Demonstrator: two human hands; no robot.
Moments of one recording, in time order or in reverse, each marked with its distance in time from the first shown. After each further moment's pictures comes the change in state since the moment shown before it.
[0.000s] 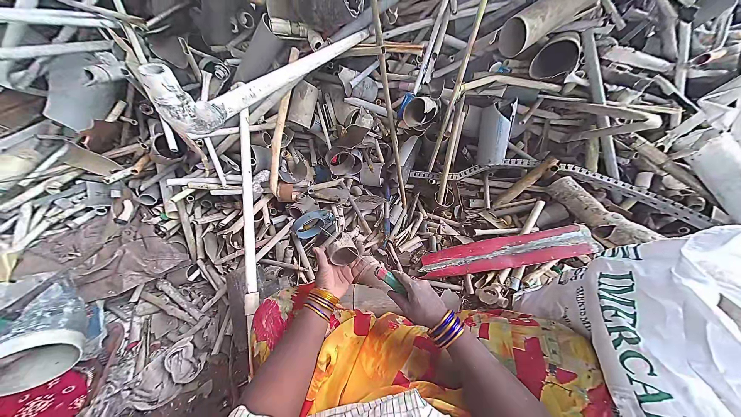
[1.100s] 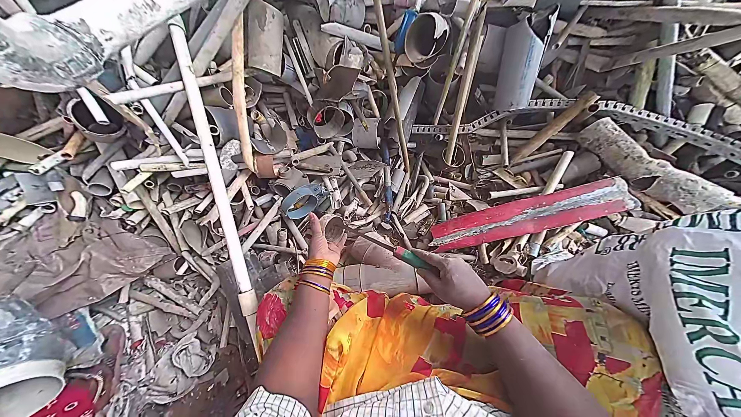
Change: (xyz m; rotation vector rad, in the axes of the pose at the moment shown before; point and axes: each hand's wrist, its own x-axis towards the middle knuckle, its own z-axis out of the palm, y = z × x) left_hand 0.084 0.015 -0.024 0.164 0.424 0.044; right_hand 0.012 0.018 -0.016 0.040 -0.021 0.157
